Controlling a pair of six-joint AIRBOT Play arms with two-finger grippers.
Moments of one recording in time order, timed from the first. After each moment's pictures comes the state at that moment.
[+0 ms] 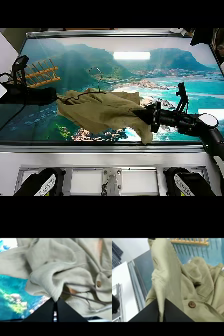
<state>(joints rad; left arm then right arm) 0.02 -0.97 1.18 1.28 -1.31 -1.63 0.00 -0.86 0.56 0.01 1.22 0.11</state>
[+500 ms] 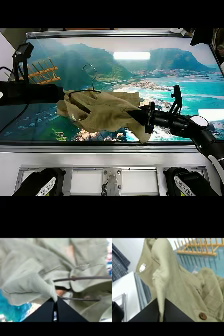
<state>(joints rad) -0.20 -0.93 1.32 1.33 -1.34 -1.68 0.10 -0.89 0.53 0.17 1.17 -0.01</state>
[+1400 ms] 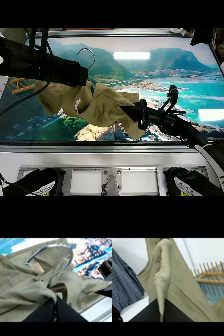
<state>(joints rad) -0.51 -1.22 1.91 1.41 -1.59 -1.73 0.22 -1.11 0.53 0.51 1.33 -0.30</state>
